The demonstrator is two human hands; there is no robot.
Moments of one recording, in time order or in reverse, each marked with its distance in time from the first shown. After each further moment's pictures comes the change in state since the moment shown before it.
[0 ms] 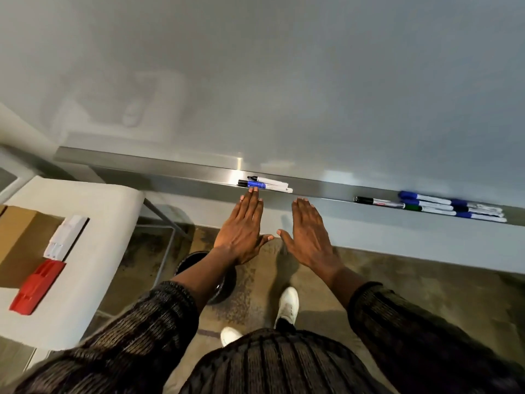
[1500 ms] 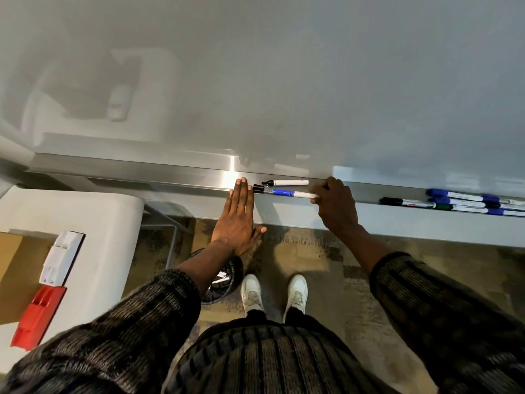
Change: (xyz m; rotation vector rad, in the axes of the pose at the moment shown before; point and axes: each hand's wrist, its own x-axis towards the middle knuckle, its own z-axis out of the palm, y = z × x) left_hand 0.049 -0.095 0.043 -0.108 0.023 -0.034; right_hand 0.109 0.026 -0.004 -0.005 0.249 0.028
